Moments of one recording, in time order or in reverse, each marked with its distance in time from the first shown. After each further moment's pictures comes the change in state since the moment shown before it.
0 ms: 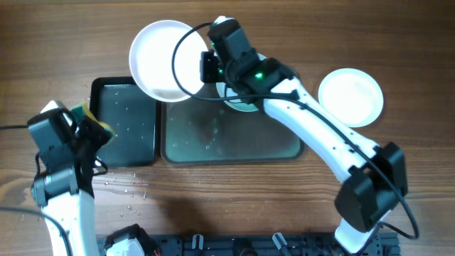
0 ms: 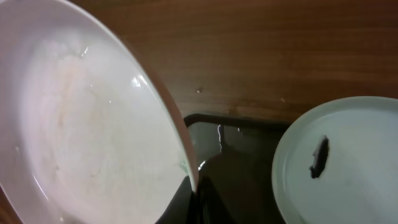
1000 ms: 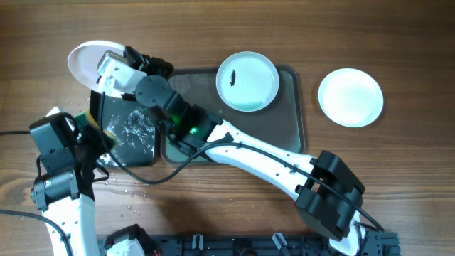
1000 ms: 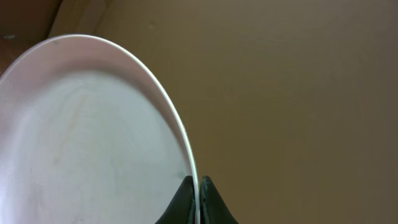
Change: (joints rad) left arm 0.000 0.002 0.000 -0.082 0.000 0.001; right arm 0.341 0.123 0.000 0.781 0.453 -1.194
